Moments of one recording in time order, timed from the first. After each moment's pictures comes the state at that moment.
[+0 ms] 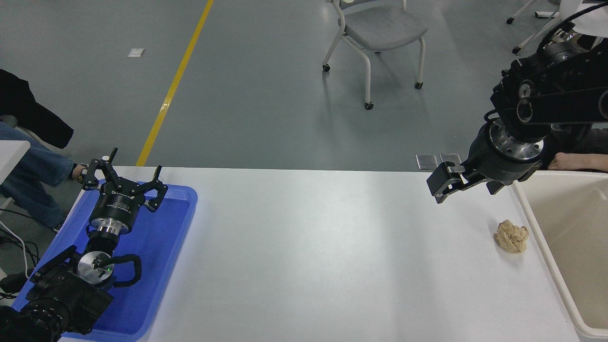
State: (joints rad) left arm -0.63 0.19 -0.89 -0.20 -0.21 -0.79 -0.32; right arm 2.21 -0.26 -1.31 1.47 -0.26 0.59 -0.01
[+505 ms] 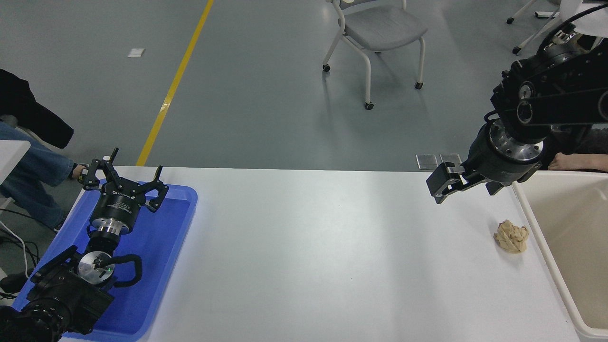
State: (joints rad) left arm -0.63 0.19 -0.89 -0.20 -0.21 -0.79 -0.32; right arm 2.21 -0.26 -1.30 1.47 -0.26 0.59 -0.01
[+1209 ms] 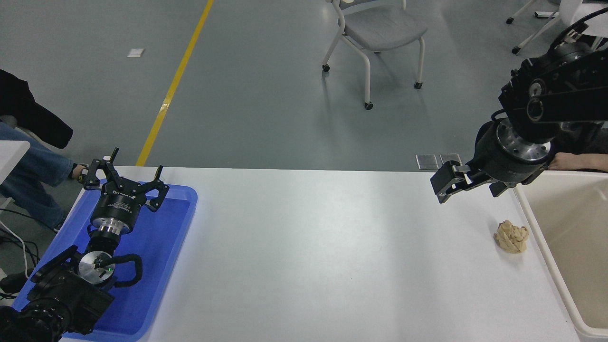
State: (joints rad) left arm -0.63 0.19 -0.89 -0.20 -0.21 -0.79 -0.32; right arm 2.18 -0.37 -1.31 1.47 -0.31 0.59 -0.01
